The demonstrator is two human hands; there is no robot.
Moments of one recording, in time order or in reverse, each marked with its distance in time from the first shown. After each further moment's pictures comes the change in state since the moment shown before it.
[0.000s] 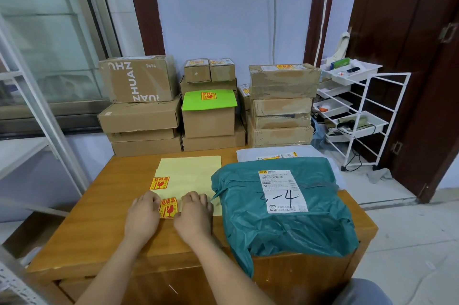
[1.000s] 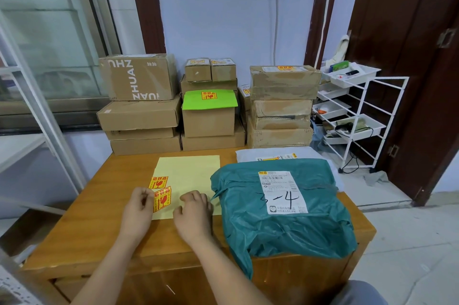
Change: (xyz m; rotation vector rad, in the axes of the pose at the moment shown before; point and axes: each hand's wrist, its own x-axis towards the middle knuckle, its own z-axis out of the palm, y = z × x) left_hand -0.012 0.012 -0.016 -0.464 0.058 -0.076; right_hand -0.004 0.002 -0.003 0.136 0.061 0.006
